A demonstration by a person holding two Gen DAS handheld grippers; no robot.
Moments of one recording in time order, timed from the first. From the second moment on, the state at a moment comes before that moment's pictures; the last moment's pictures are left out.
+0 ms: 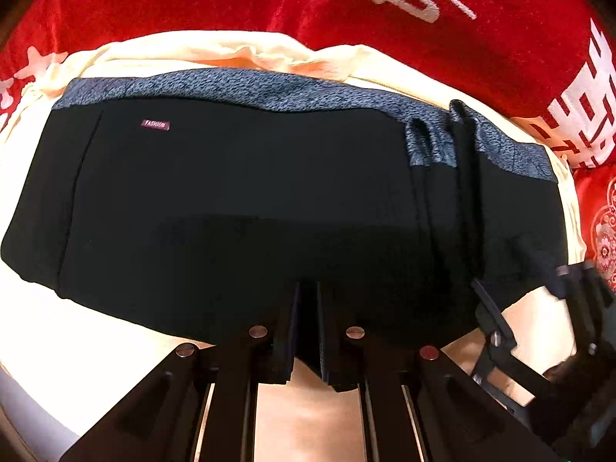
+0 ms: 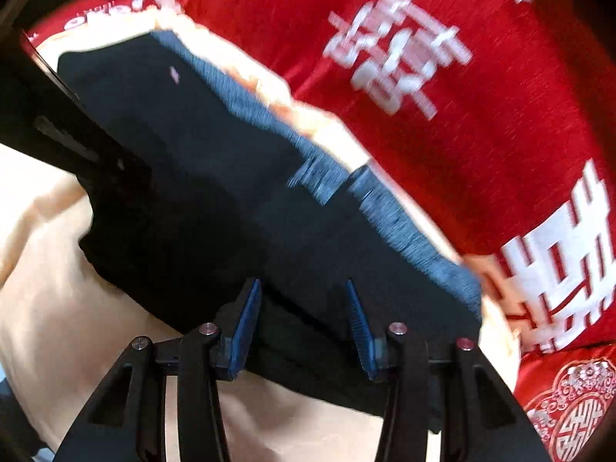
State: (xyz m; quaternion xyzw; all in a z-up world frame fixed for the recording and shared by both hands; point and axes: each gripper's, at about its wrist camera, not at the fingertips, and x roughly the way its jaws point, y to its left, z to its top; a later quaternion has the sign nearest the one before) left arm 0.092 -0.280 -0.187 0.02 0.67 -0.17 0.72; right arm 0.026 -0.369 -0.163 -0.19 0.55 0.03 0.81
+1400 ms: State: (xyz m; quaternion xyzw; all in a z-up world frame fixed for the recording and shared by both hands) left arm 0.073 -0.156 -0.161 0.03 0.67 -0.07 0.74; right arm 0.012 -0.324 -0.119 -0.08 0.61 0.08 0.78
